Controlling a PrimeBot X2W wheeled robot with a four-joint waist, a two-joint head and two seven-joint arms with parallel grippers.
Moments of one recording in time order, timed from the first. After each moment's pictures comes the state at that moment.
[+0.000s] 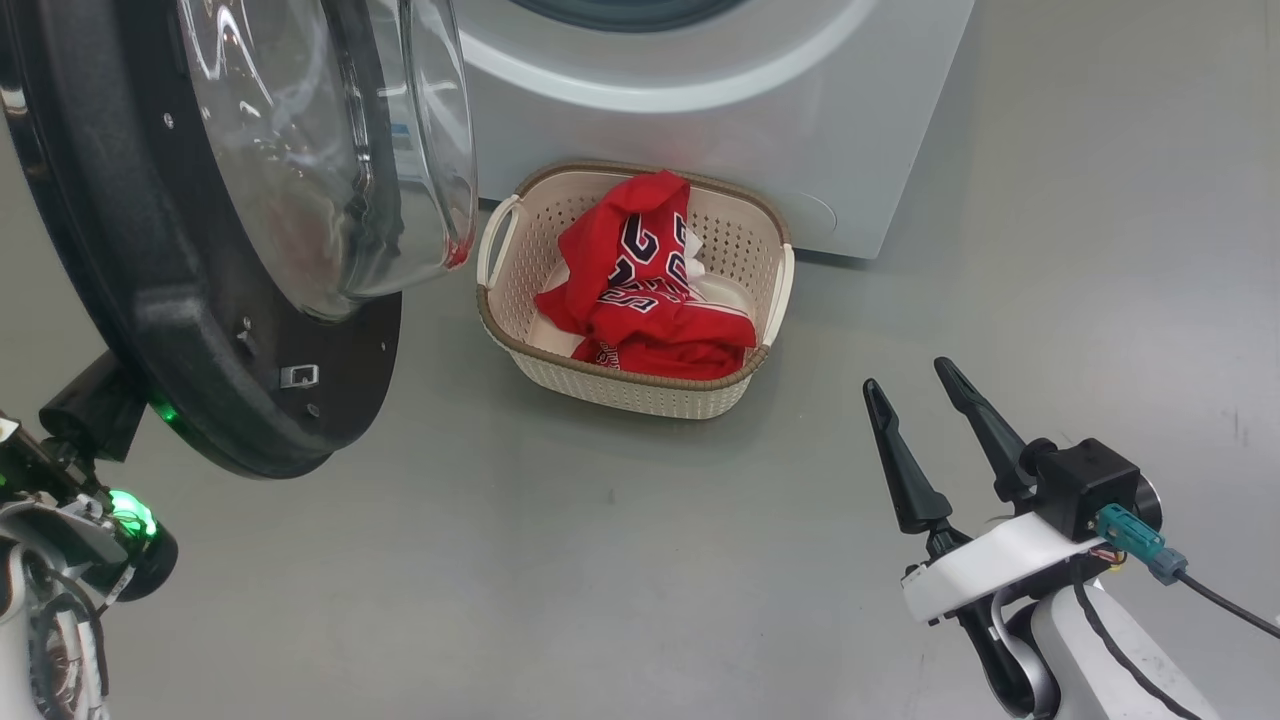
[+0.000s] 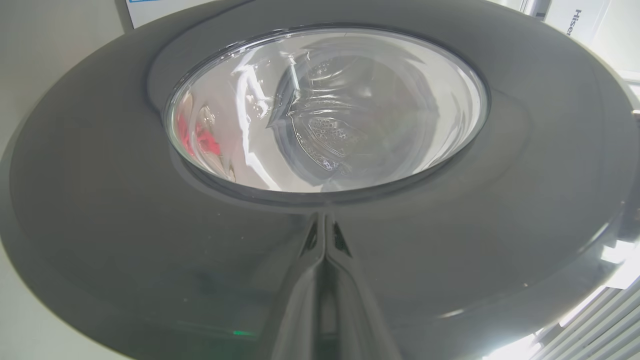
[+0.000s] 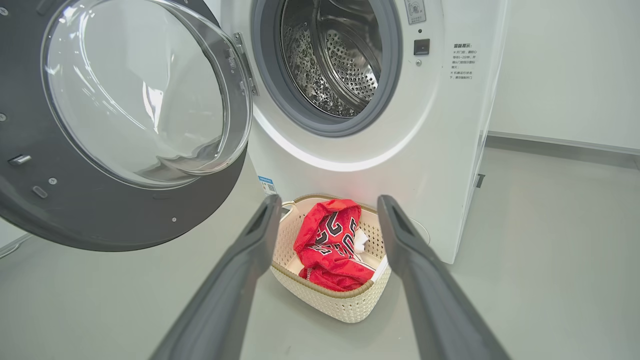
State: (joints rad) left arm -0.40 0.12 0.34 0.28 -1.74 0.14 0.71; right arm -0.16 -0.19 0.39 0.17 0.43 0.12 -0.25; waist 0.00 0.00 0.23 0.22
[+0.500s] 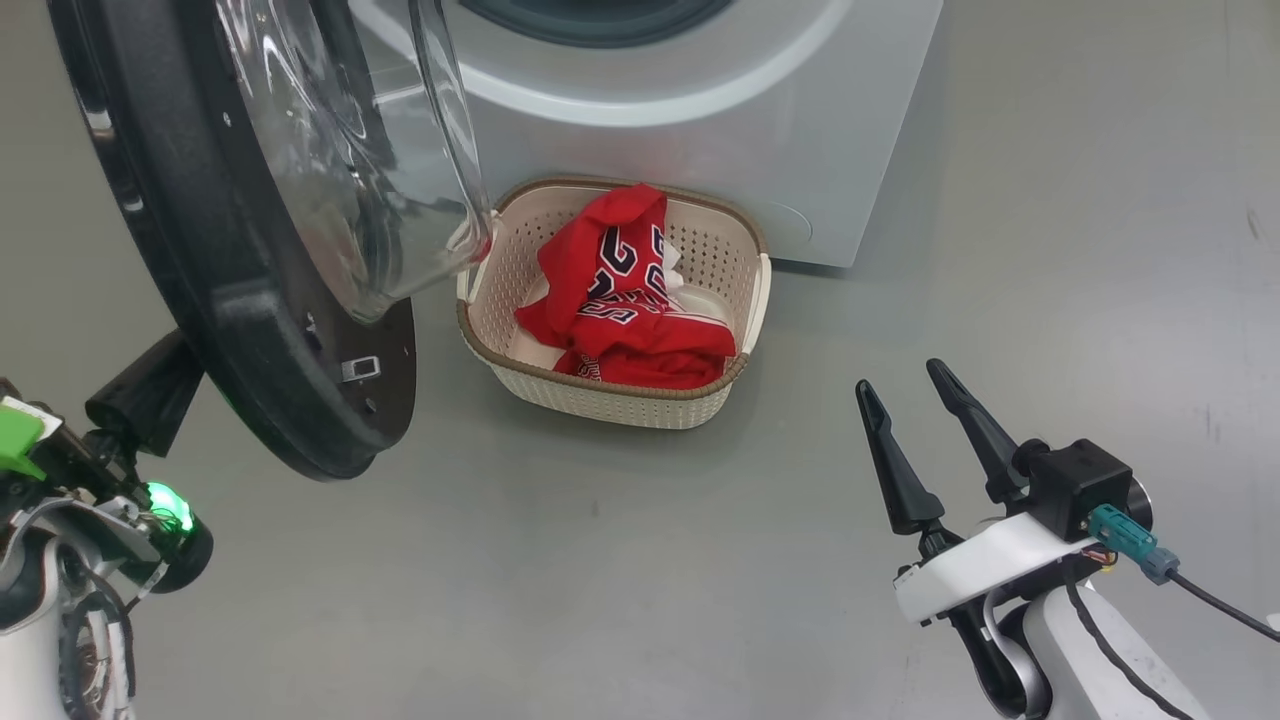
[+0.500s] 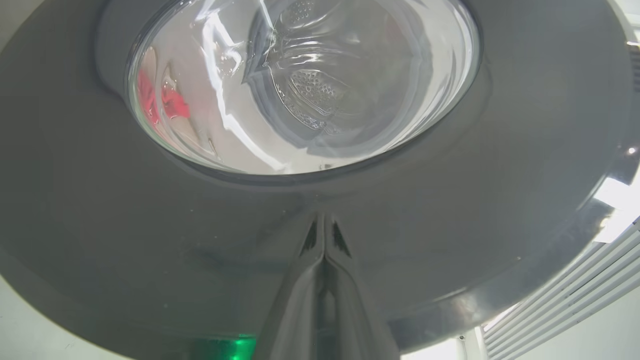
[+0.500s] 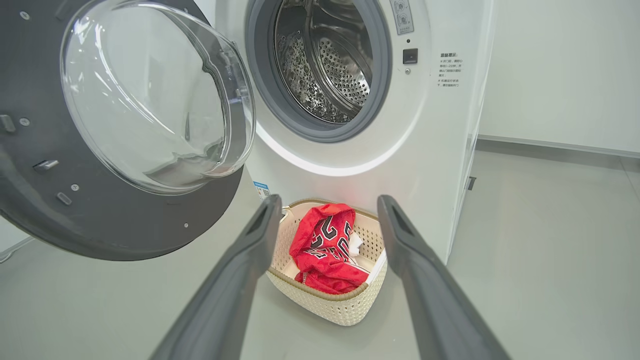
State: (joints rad) left arm -0.39 0.11 0.27 0.24 -1.77 0.14 0.75; right arm -0.16 -0.18 0.39 0.17 0.43 0.12 -0.25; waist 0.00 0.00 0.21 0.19
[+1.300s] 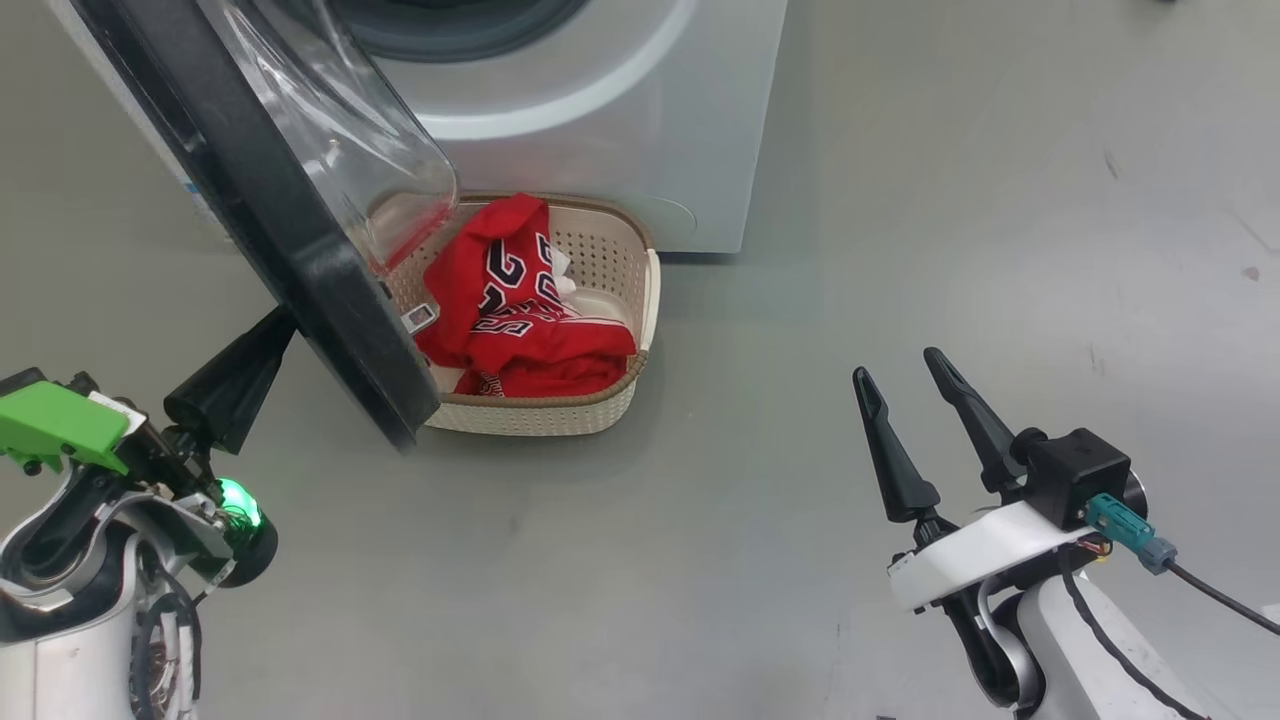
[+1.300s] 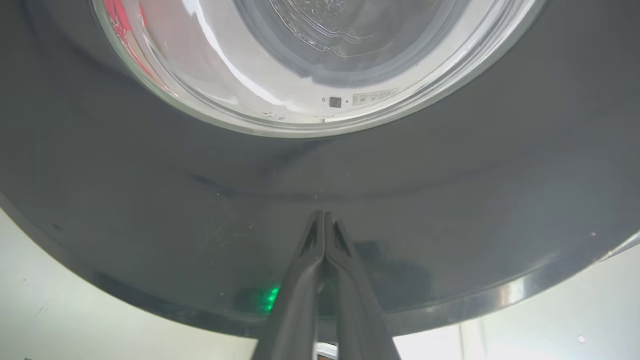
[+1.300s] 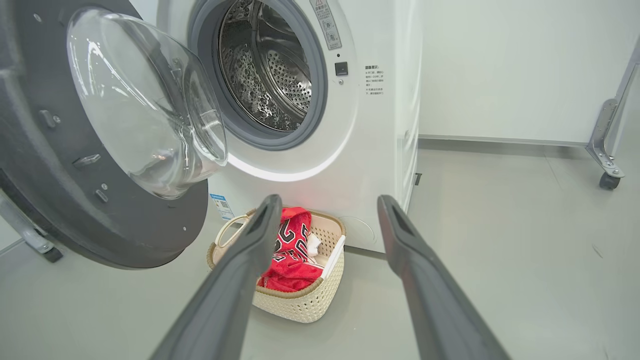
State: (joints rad) left arm -0.37 0.07 0.17 0.20 -1.79 0.14 0.68; right arm -0.18 -0.15 0.38 0.18 0.43 0.12 -0.25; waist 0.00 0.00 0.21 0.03
